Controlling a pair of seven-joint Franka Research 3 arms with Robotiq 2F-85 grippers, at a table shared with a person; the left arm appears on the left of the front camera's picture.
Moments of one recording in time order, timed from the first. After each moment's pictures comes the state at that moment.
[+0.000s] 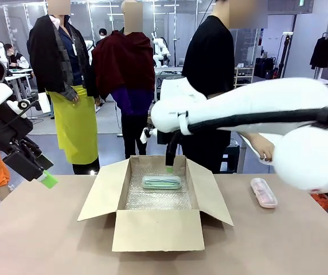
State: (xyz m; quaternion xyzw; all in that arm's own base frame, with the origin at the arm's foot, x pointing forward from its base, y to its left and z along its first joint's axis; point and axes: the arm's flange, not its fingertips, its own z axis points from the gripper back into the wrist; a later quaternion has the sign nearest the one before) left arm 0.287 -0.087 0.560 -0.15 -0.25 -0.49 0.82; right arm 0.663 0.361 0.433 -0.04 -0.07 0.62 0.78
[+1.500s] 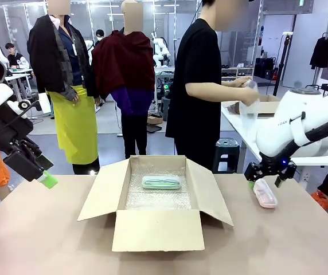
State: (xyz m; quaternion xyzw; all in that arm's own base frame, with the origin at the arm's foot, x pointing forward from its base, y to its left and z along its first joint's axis) left arm 0.287 -0.088 0.559 -0.15 -0.25 -0.49 0.82; right arm 0.522 0.056 0.396 0.02 -0.12 0.02 0.99
